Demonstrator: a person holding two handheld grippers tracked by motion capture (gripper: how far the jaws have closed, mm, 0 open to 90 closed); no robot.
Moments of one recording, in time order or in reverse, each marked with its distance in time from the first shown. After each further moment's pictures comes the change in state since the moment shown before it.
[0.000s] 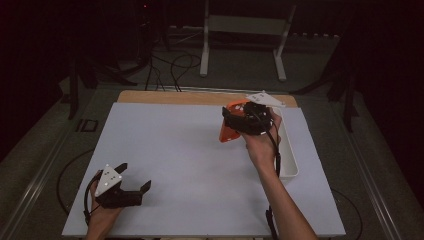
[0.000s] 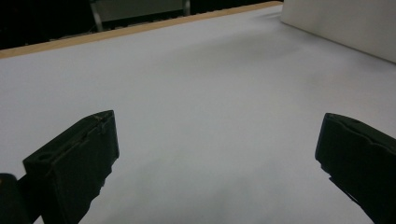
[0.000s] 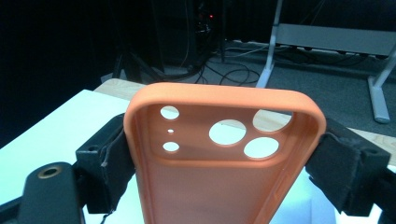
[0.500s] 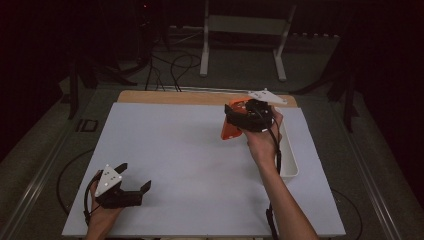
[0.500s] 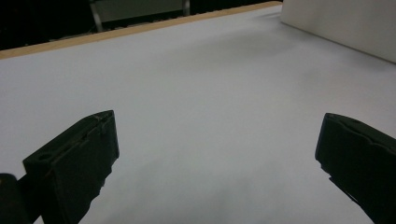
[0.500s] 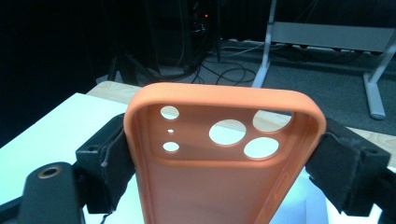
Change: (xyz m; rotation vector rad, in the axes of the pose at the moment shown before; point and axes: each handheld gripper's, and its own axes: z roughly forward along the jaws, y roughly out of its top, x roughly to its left) left arm -0.001 0.000 0.000 -0.002 0.001 0.000; right arm -0.008 0.002 0.006 0.001 -0.017 0.016
